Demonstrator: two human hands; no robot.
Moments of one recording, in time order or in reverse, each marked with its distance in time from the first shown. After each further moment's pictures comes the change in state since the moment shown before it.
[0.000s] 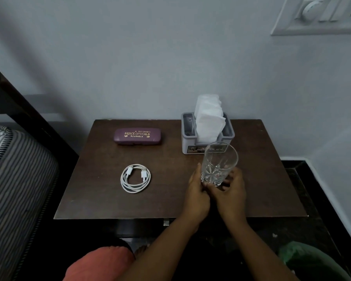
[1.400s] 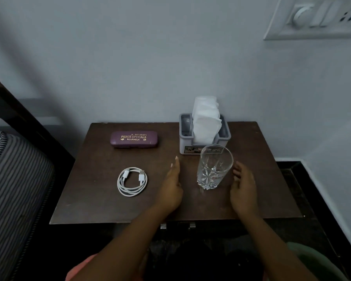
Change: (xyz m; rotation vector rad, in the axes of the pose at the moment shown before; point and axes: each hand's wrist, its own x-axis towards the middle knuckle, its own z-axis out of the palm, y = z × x) left_hand 0.011 0.019 -0.064 0.535 -0.026 0.087; right_hand 0.033 0.022 -0.031 -0.264 0.013 -0.048
